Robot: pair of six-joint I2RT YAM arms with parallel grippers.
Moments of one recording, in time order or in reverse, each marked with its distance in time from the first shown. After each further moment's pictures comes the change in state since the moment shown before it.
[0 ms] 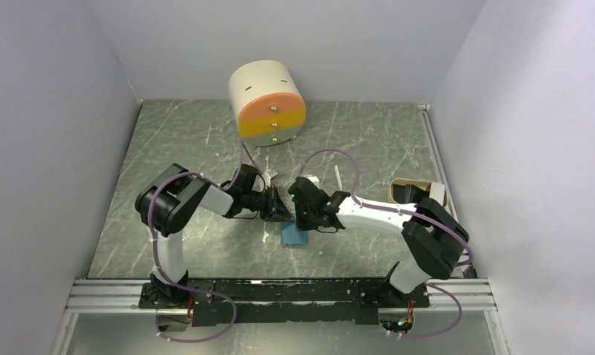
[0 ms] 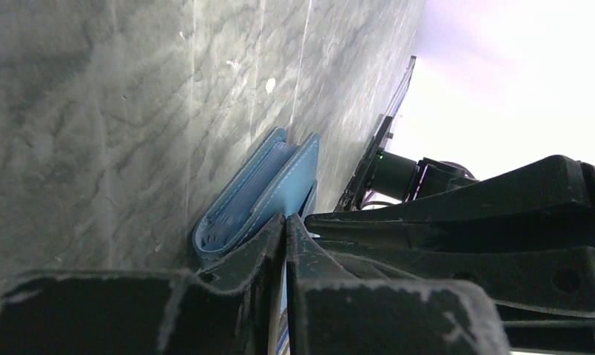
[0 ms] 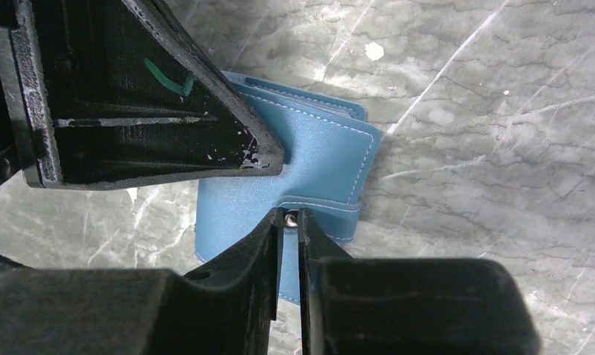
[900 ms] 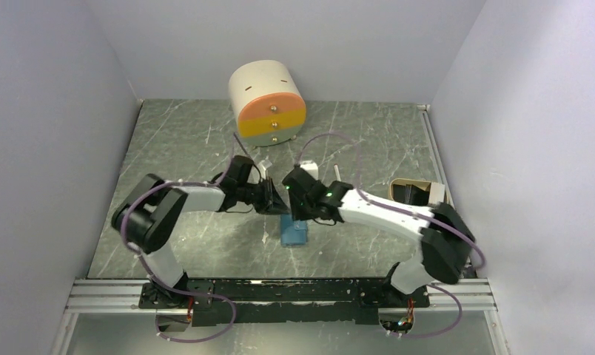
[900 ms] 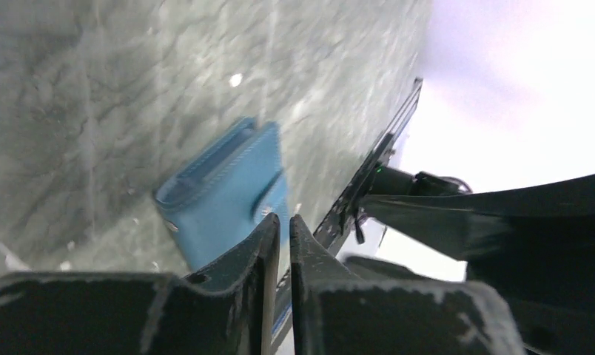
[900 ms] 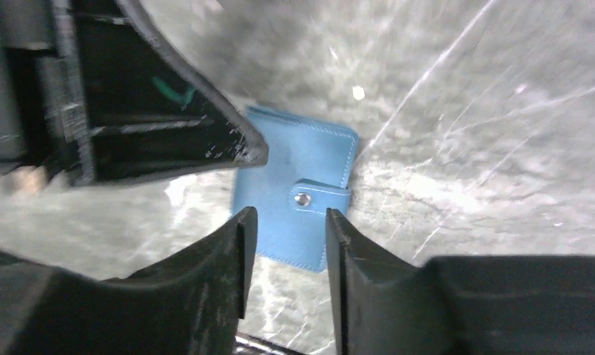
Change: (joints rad) left arm 0.018 -0.156 0.016 -0.211 -0.074 0.048; right arm 0.049 -0.007 0.177 -0.219 0.147 -0.014
